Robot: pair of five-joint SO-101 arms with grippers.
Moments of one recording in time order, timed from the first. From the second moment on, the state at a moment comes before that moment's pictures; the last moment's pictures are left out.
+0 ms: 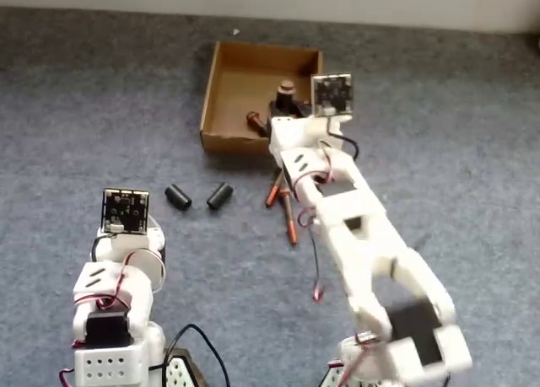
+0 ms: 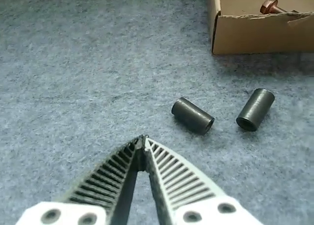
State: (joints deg) left arm -11.3 -103.7 92.5 55.6 -2.9; right arm -22.6 -3.6 39.6 -9.3 -7.1
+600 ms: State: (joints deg) left arm -12.0 -103.7 92.5 55.5 -2.9; right arm -22.6 9.9 33.2 -11.0 -3.6
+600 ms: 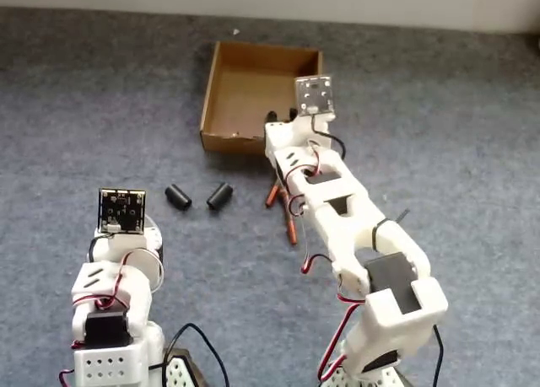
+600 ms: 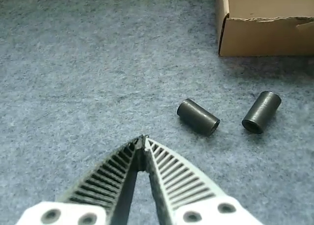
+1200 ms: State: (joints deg) left arm -16.3 -103.7 92.5 55.5 -2.9; right arm -34.7 -15.5 33.3 29.4 -10.0
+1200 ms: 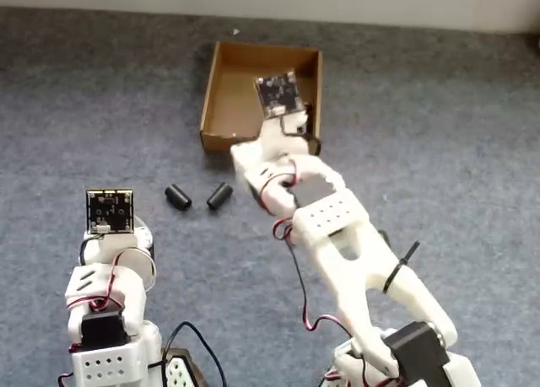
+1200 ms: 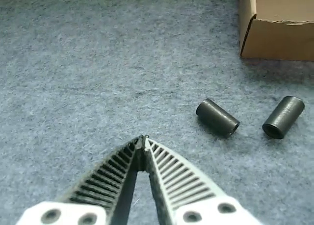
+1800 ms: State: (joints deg) left arm -18.3 -103.7 92.5 55.5 -2.9; right arm -46.1 -1.6 24.8 41.9 -36.3
